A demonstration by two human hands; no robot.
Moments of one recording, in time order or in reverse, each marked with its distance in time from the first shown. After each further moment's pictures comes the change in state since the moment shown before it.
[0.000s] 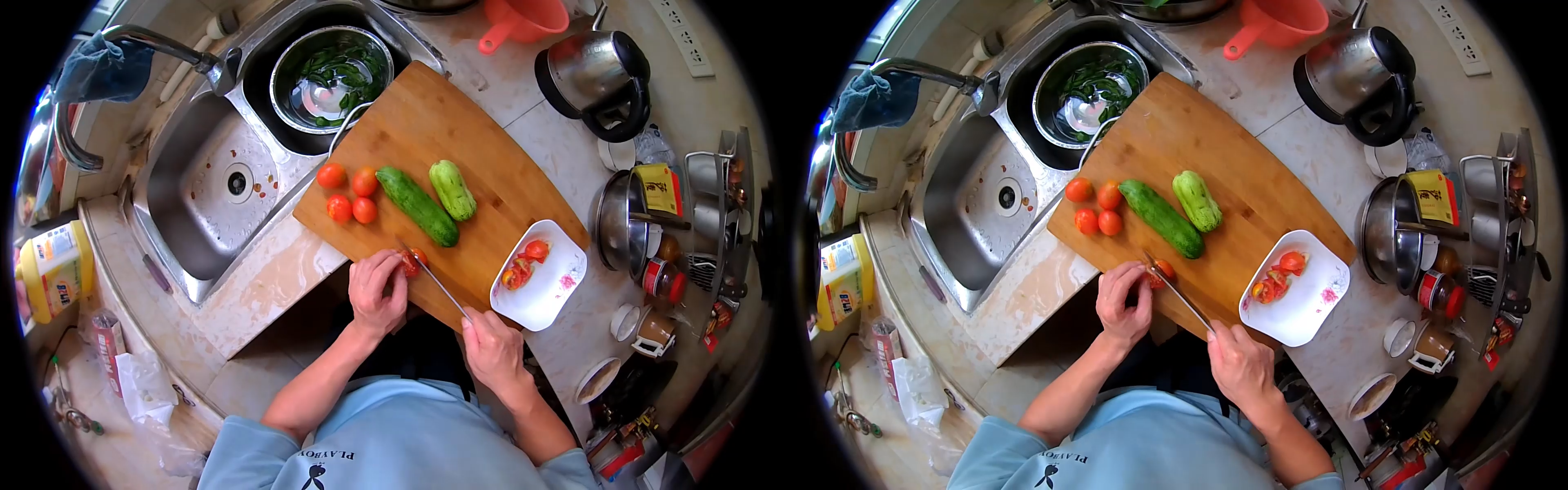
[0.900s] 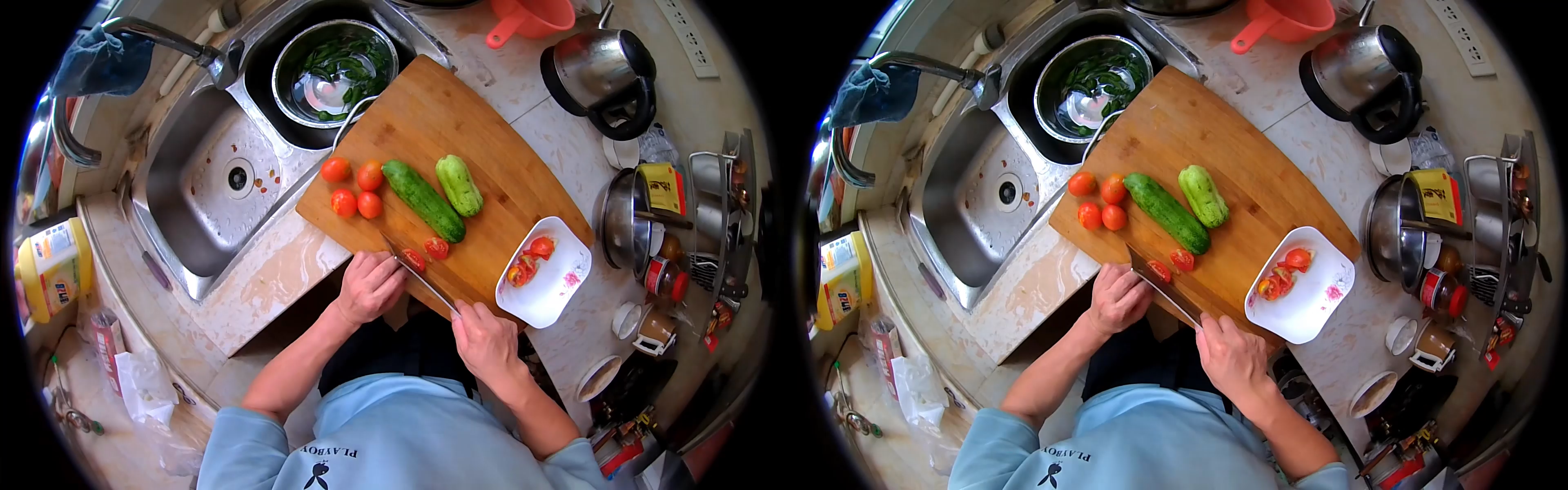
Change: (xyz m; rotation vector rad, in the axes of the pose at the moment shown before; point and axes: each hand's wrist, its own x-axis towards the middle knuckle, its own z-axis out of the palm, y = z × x) left_hand 0.011 -0.043 -0.027 0.011 -0.312 0.486; right_hand 0.011 -0.008 0.012 -0.138 -0.048 -0.097
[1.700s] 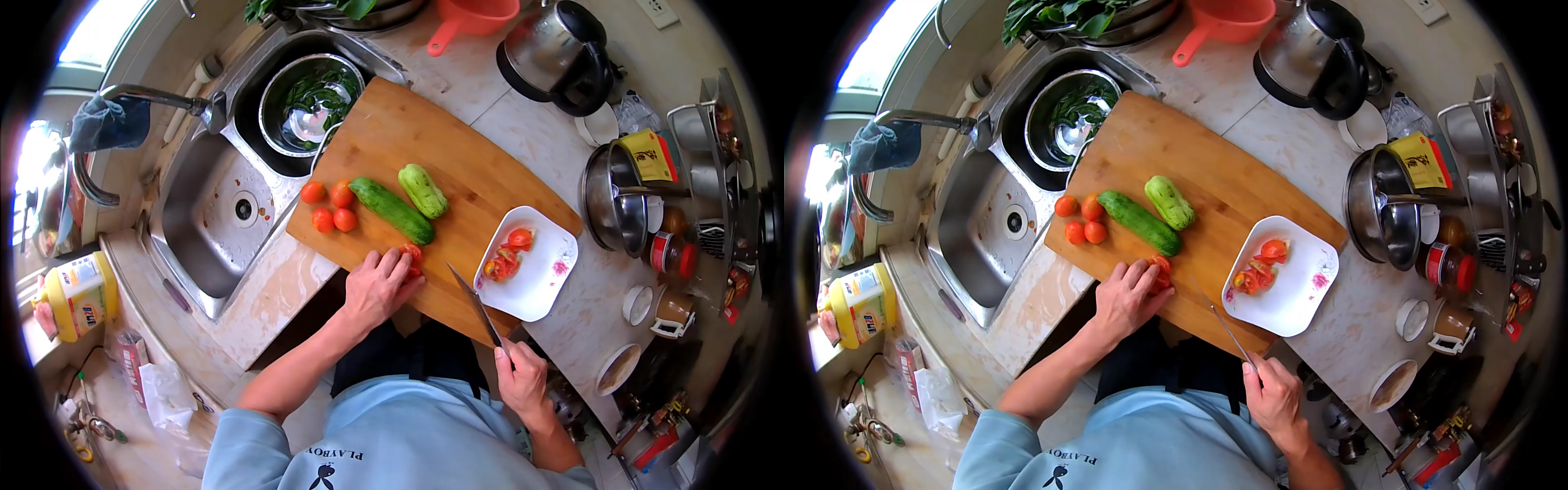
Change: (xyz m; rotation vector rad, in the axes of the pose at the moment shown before) left_hand 0.047 0.038 0.011 0.245 -0.305 -0.154; right_hand -0.102 0.046 -0.024 0.338 0.208 0.257
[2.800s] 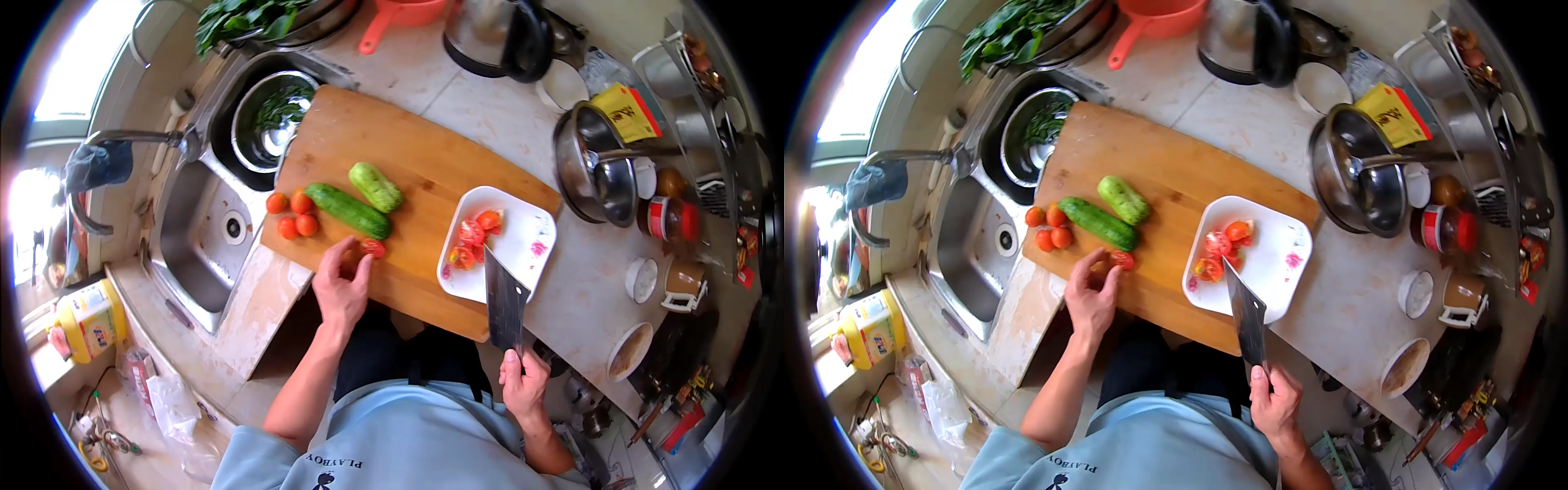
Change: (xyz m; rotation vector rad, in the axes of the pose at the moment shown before) left_hand 0.001 0.023 0.015 -0.468 0.226 -0.676; right_hand -0.049 0.048 0.005 0.414 0.187 0.187
